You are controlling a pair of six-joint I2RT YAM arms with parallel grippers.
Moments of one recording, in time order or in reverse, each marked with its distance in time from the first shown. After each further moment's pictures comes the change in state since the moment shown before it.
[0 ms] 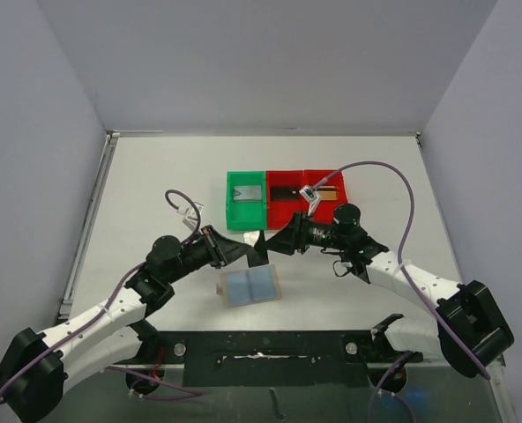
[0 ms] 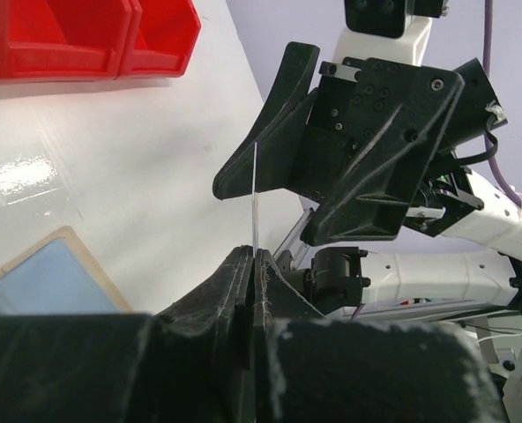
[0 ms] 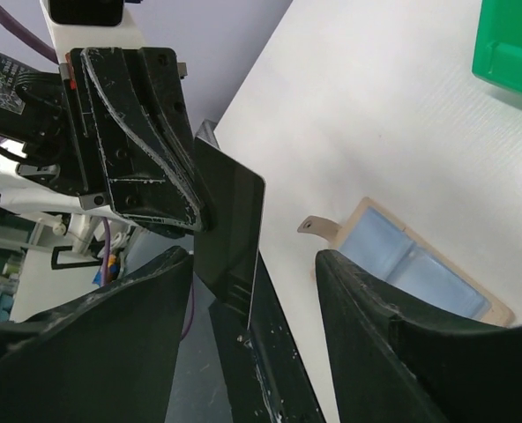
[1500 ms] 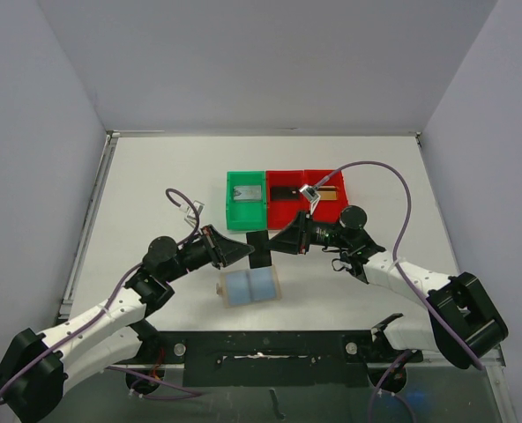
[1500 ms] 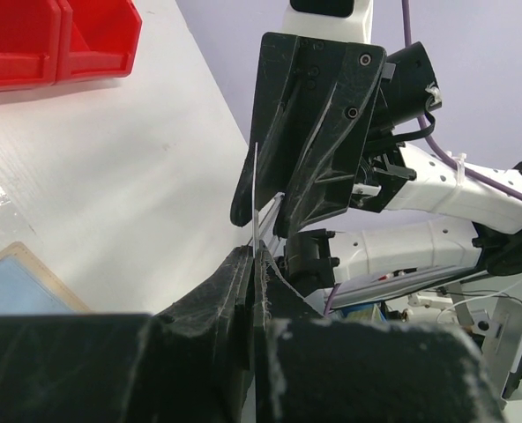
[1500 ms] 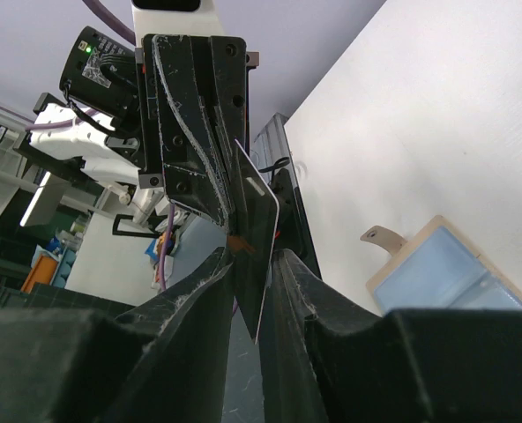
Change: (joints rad) left arm 0.001 0.001 0.000 0.094 0.094 -0.009; right arm -0.020 0.064 -0.044 0.332 -0.181 0.179
